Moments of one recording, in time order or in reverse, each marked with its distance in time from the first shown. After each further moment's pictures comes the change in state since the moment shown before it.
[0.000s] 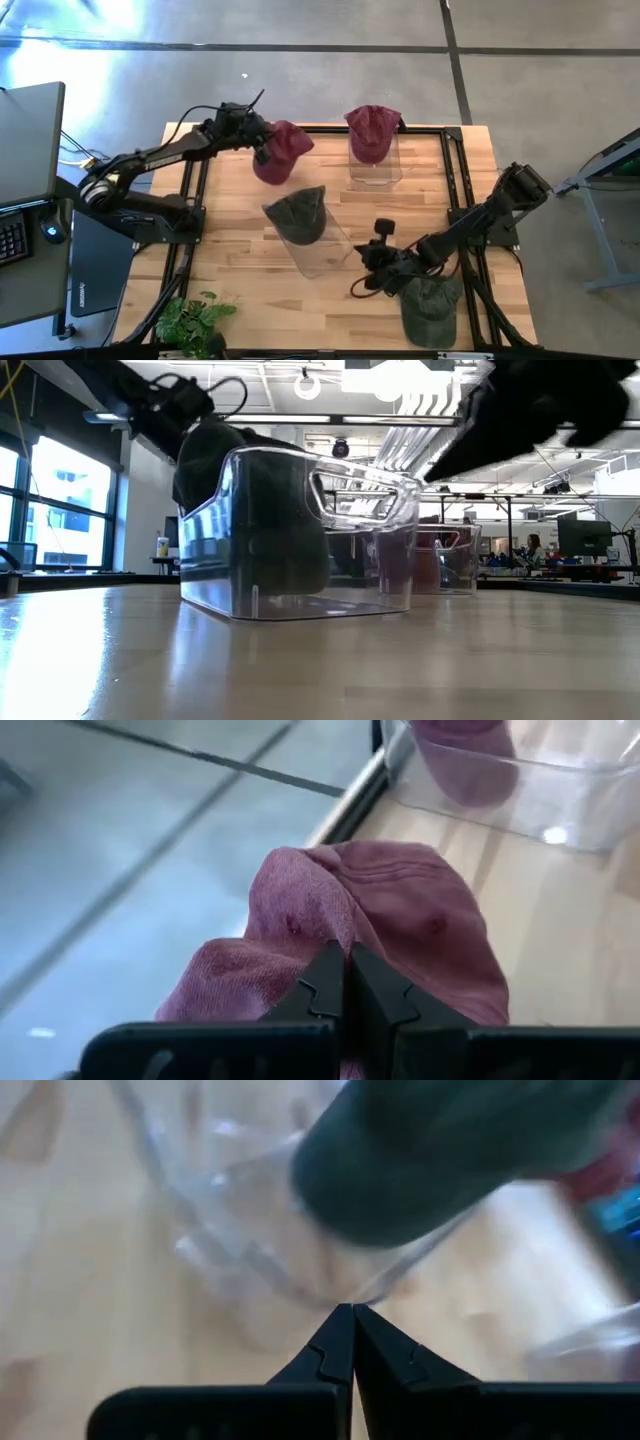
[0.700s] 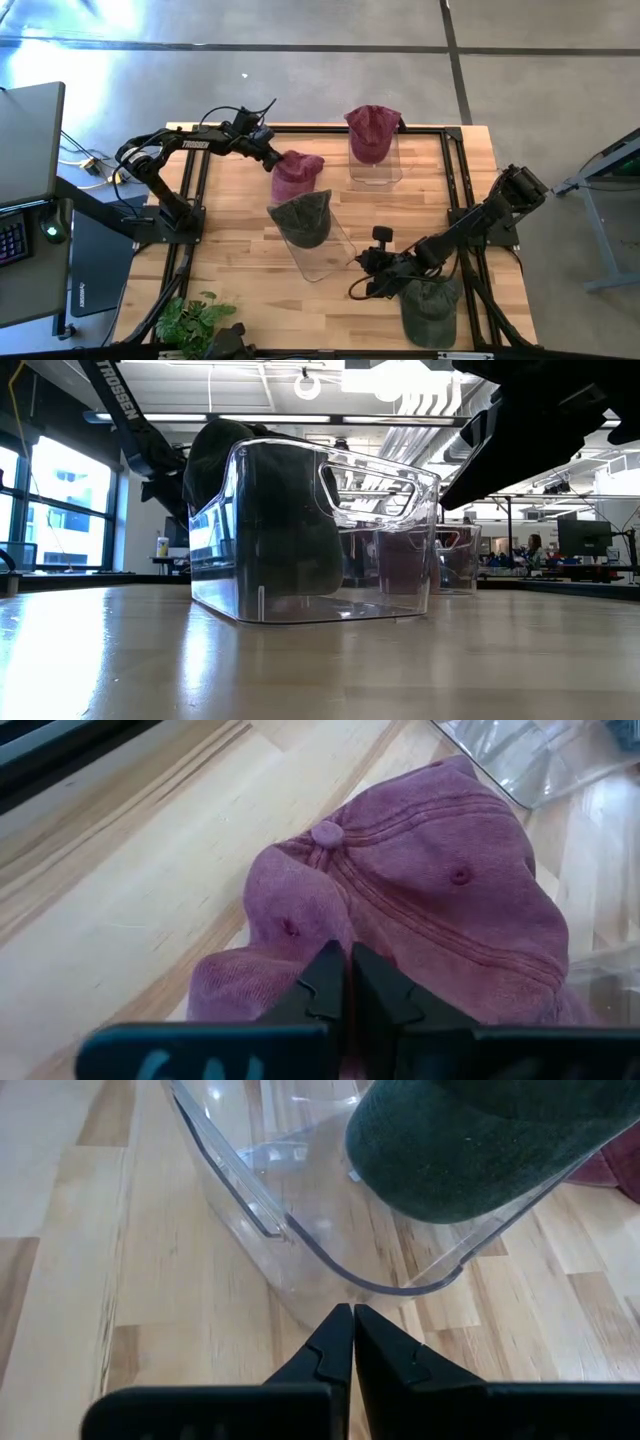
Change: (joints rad) left arm 0.132 0.400 -0.025 0.128 0.442 -0.272; right arm 0.009 0.034 -0.001 0.003 -0.171 0.134
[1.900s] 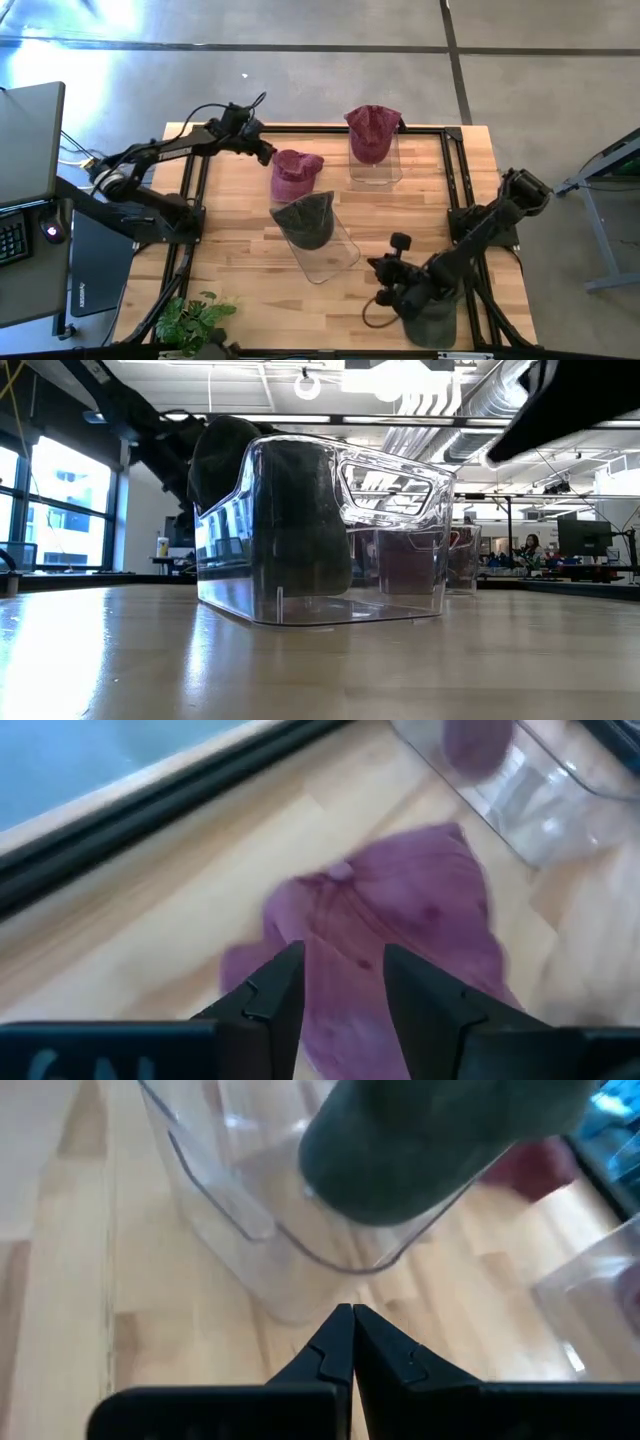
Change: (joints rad) left arm -0.027 -0.259 -0.001 -0.173 -0.197 -0.129; right arm 0.168 0.003 0.124 -0.346 0.259 0.247
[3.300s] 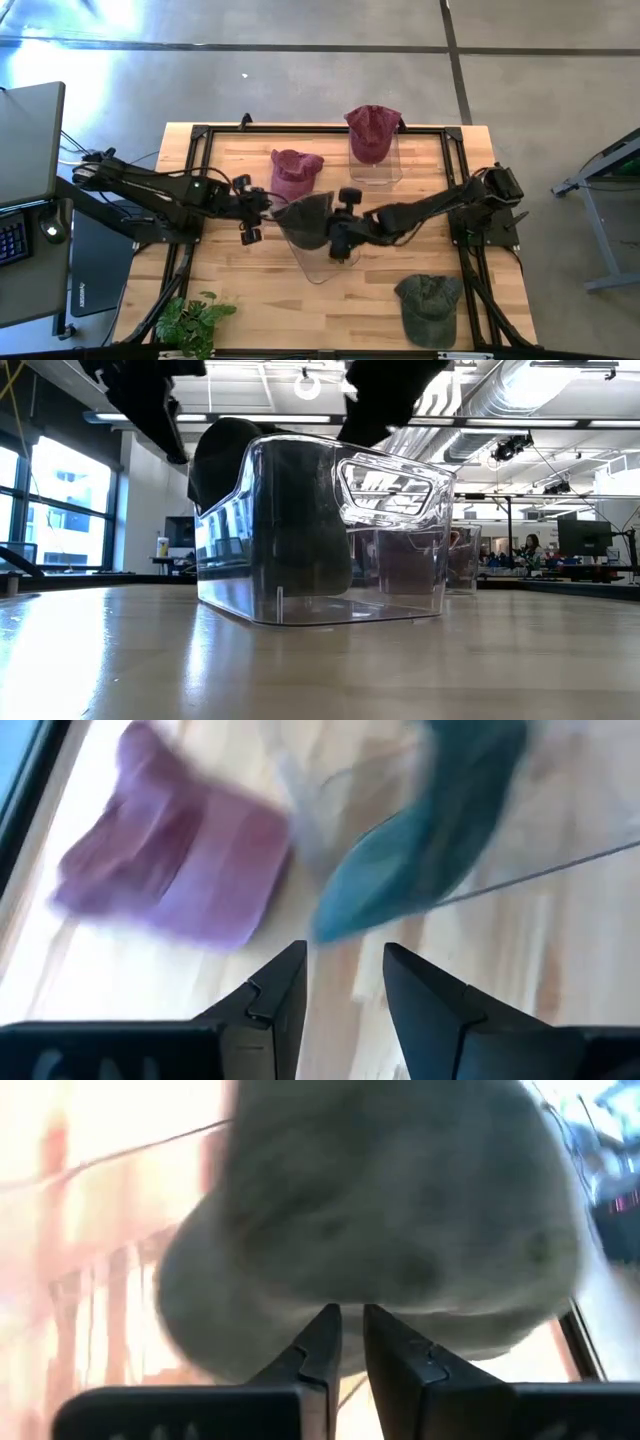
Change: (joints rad) left arm -1.079 -0.217 0.251 -0.759 -0.701 -0.201; right arm -0.485 0.151 0.317 0.085 -0.271 -0.607
